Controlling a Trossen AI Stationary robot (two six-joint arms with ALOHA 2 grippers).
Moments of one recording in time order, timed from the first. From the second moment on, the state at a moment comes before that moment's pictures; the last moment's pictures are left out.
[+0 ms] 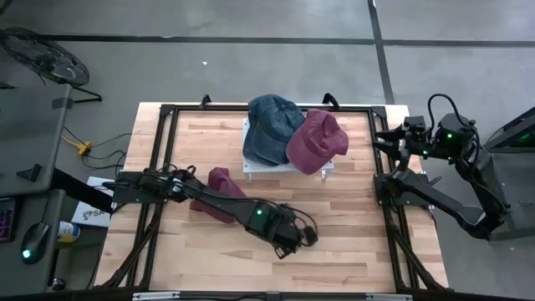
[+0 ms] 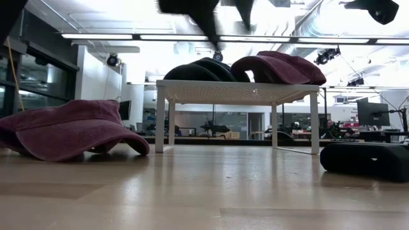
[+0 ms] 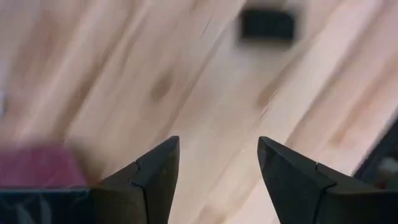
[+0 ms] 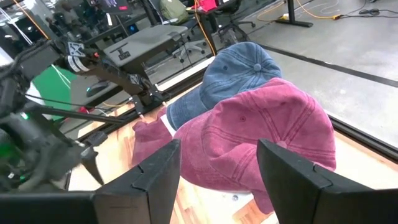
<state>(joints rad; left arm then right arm) -0.40 2.30 2.35 -1.34 -0.20 -0.97 -0.80 0.35 0.95 -0.88 -0.47 0.24</state>
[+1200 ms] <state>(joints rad) -0.31 2.12 2.36 -0.01 -1.00 0.94 -0.80 0.35 0.95 -0.86 -0.47 0.23</state>
